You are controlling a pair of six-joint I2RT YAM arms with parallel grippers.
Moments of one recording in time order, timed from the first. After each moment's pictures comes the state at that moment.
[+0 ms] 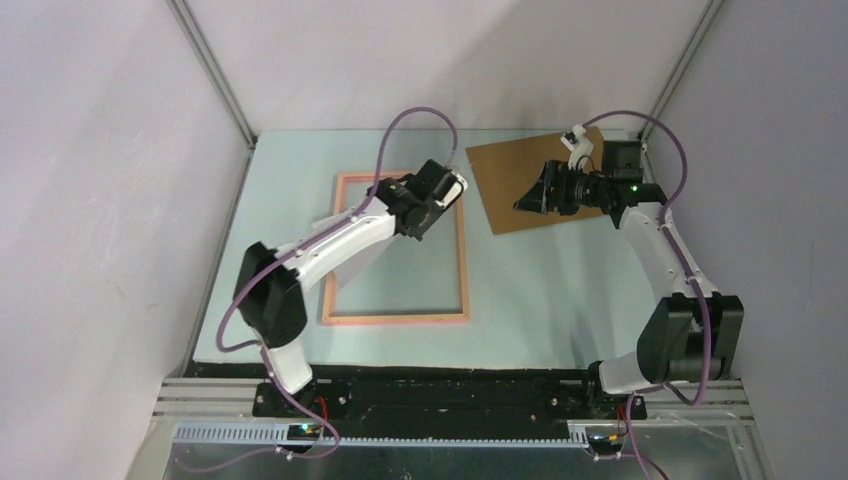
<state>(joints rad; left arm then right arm) -0.76 1.71 1.55 -0.83 -0.41 0.16 0.03 1.42 1.28 -0.57 -0.80 0.12</state>
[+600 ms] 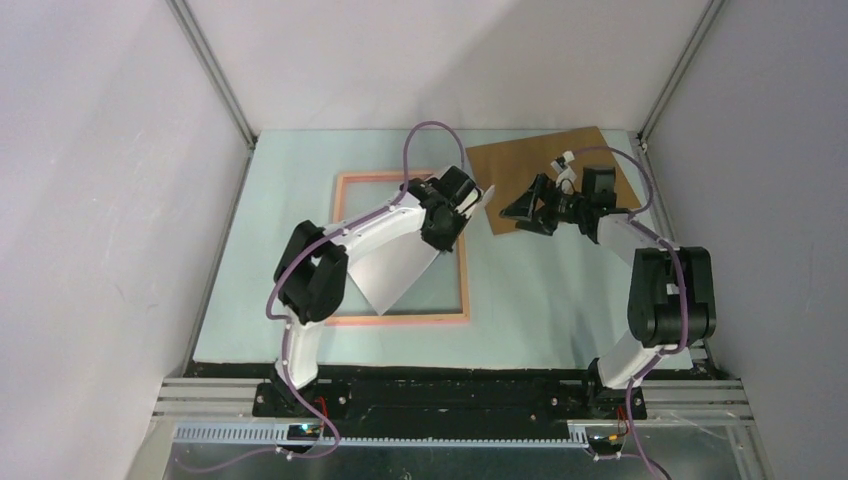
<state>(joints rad) -0.76 2.01 1.68 -0.83 -0.05 -0.12 0.02 1.64 1.00 -0.03 -0.91 0.53</state>
